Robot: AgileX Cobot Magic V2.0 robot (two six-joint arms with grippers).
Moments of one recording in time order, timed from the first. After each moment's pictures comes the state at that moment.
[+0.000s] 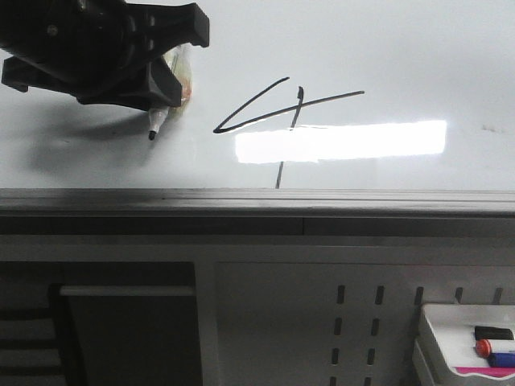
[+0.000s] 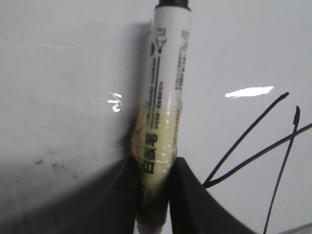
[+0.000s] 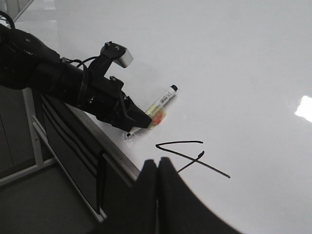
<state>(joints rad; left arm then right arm) -0.65 1.48 -0.86 -1.66 -0.14 1.24 1.31 0.59 -0.88 -0.83 0.83 0.54</state>
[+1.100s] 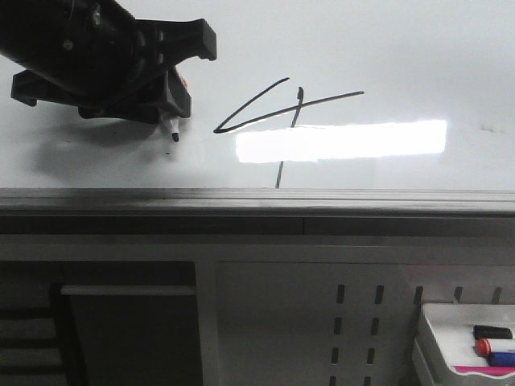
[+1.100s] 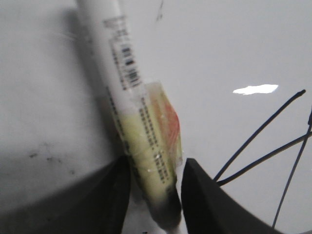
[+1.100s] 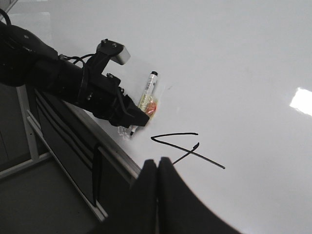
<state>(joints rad) -0.65 1.52 -0.87 -1.69 -0.14 1.24 1.31 0.59 -0.88 -0.83 0.86 0.54</state>
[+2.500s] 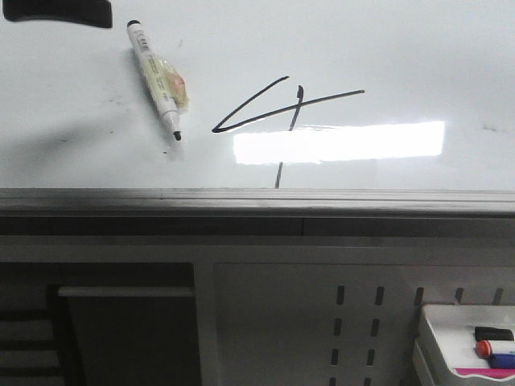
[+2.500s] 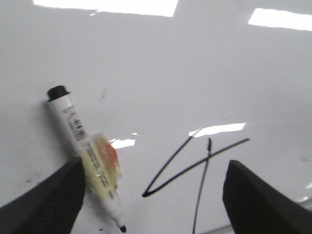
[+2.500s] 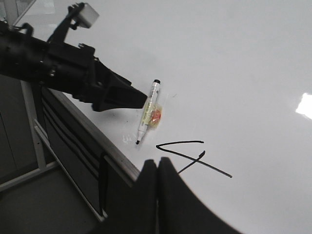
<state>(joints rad) -0.82 1.19 -0.82 -1.72 -0.23 1.33 1.31 0.59 -0.87 -0.85 0.82 0.57</state>
